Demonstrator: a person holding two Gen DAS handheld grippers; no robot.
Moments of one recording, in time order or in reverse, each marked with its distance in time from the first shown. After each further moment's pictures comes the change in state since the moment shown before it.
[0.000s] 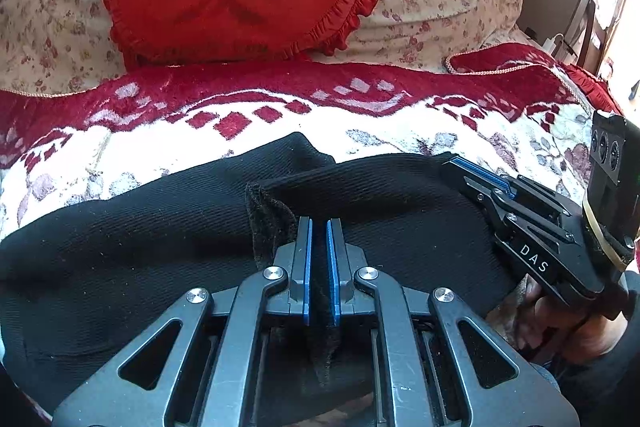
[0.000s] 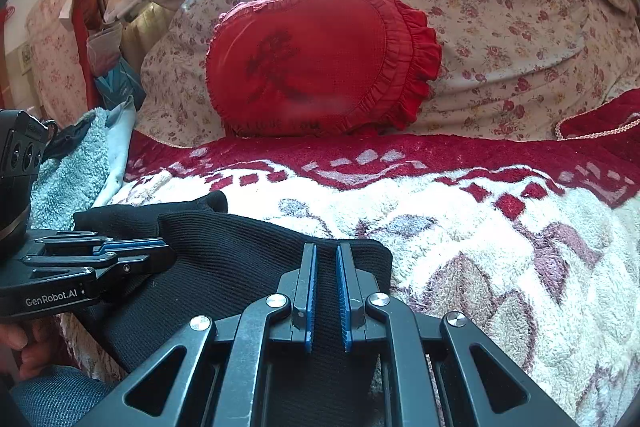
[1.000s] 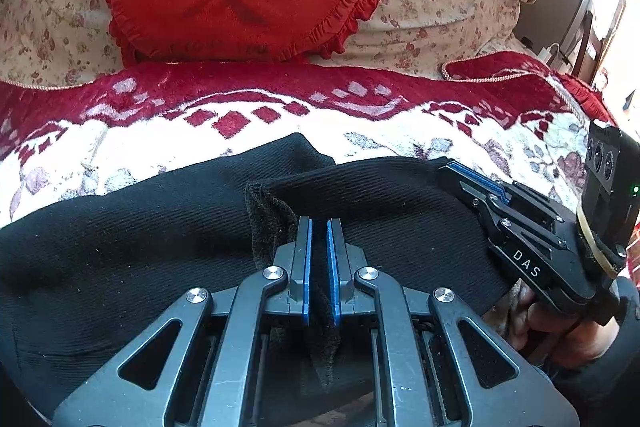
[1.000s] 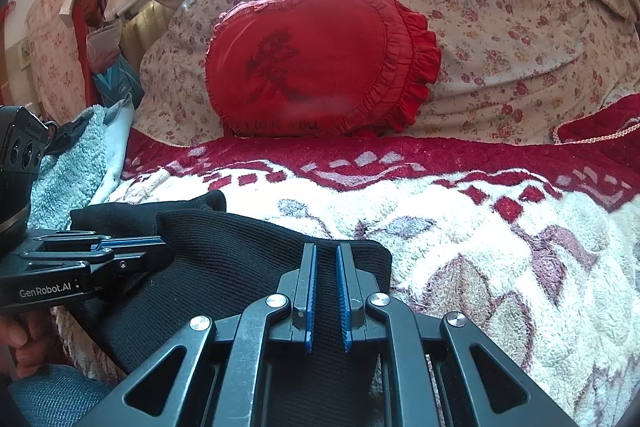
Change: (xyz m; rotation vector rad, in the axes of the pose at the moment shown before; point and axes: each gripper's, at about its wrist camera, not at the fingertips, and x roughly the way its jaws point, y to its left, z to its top) left arm -0.002 0.002 0.000 -0.022 -0.011 -0.029; right arm 0.000 -0.004 0.002 -0.014 -0.005 -0.018
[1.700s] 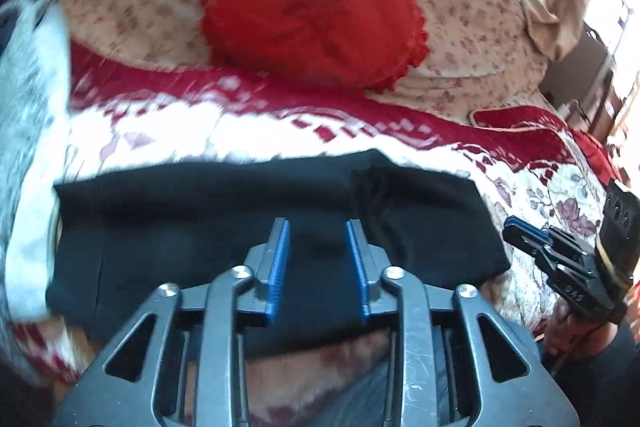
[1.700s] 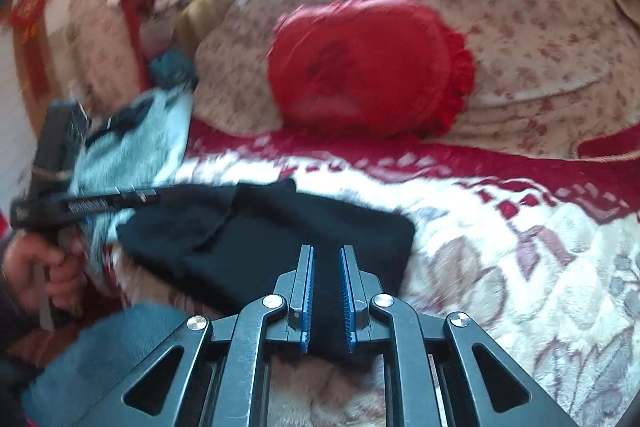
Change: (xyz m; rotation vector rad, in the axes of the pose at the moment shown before) left arm -0.084 0.056 -0.038 -0.200 -0.092 0.060; right arm -0.063 0.017 -0.001 -0.103 0.059 0.169
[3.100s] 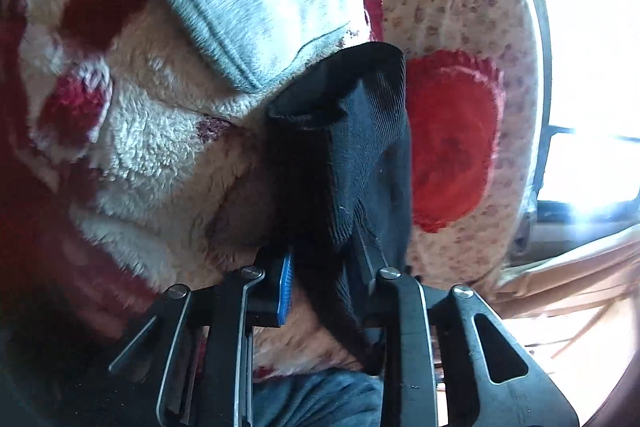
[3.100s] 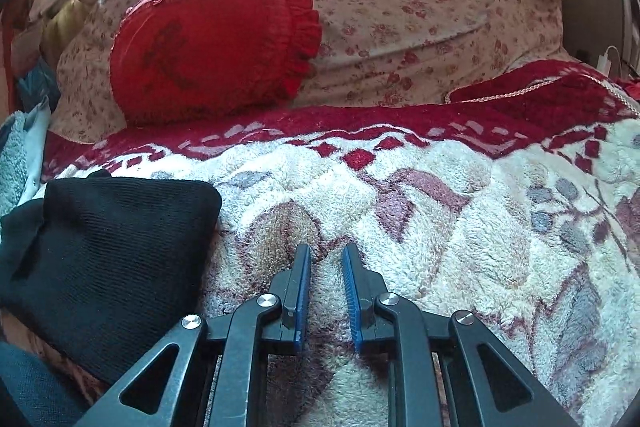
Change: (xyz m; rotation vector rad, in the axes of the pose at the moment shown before) left arm -0.020 0.184 -0.114 -1.100 -0.071 -0.315; right arm 0.033 -0.066 -0.034 0.199 0.005 -0.488
